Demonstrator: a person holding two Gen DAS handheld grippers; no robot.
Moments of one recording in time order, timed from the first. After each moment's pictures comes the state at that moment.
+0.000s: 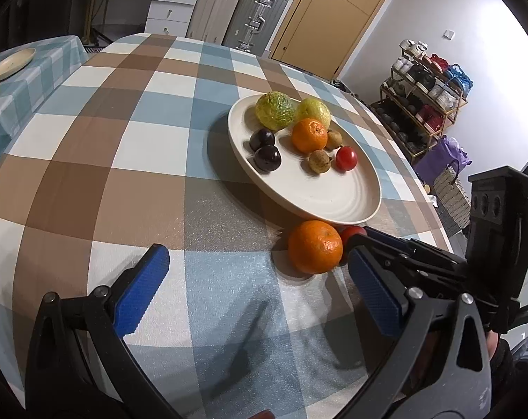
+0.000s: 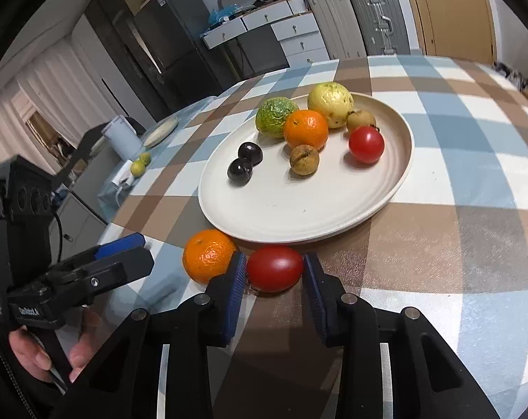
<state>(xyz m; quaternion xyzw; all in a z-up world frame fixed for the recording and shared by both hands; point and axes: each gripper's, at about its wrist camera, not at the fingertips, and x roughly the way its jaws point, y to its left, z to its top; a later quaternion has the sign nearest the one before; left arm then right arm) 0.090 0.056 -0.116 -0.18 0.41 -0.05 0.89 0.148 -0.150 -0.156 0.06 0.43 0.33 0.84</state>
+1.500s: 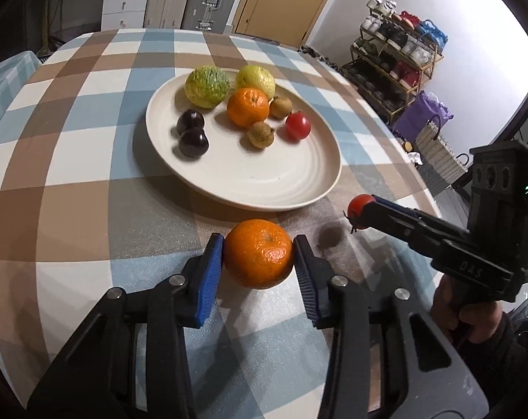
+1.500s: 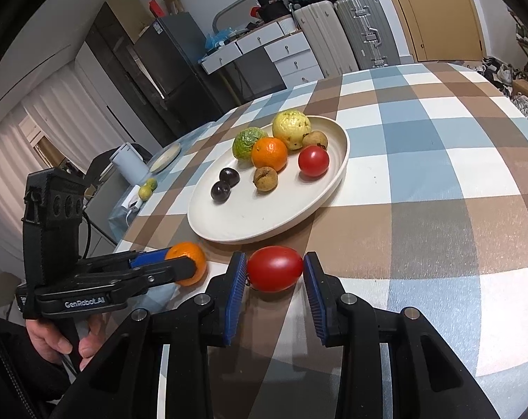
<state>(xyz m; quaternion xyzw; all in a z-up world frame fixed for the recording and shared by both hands) 0.116 0.008 -0.112 -0.13 0.45 -0.12 0.88 0.144 -0.215 -0.148 0.11 0.40 0.34 0.84</state>
